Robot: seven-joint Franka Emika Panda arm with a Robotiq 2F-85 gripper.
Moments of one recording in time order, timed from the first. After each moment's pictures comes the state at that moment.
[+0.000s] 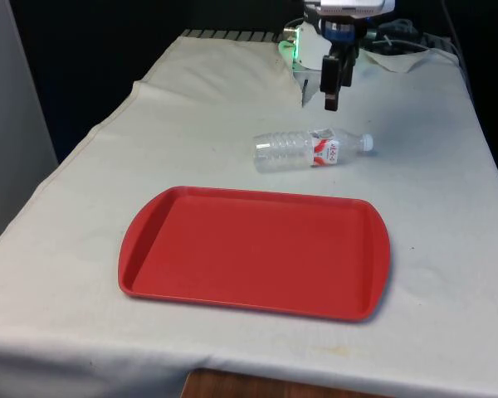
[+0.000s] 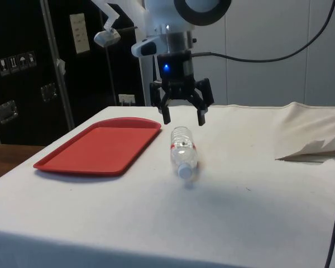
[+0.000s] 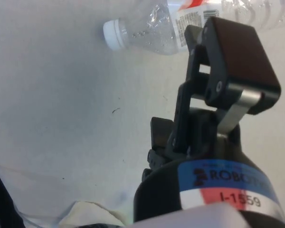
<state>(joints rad) 0.03 0.03 0.06 -2.49 -0.01 2.47 -1.26</state>
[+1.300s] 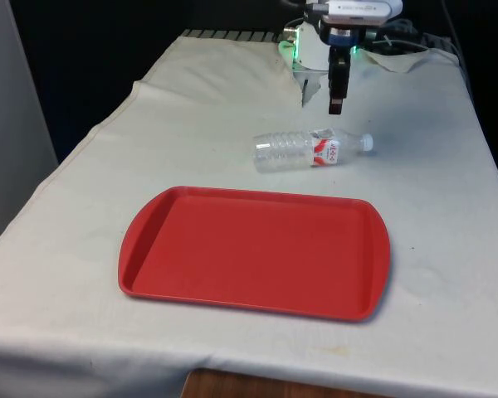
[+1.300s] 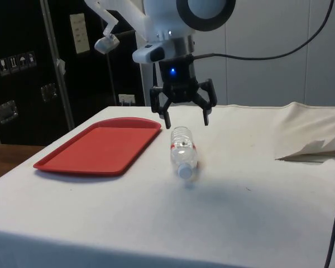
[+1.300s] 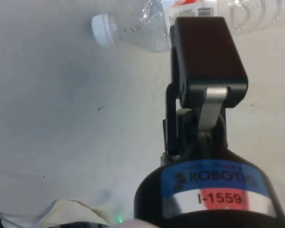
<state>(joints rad) 0.03 0.04 0.06 -2.49 -0.08 2.46 -1.51</state>
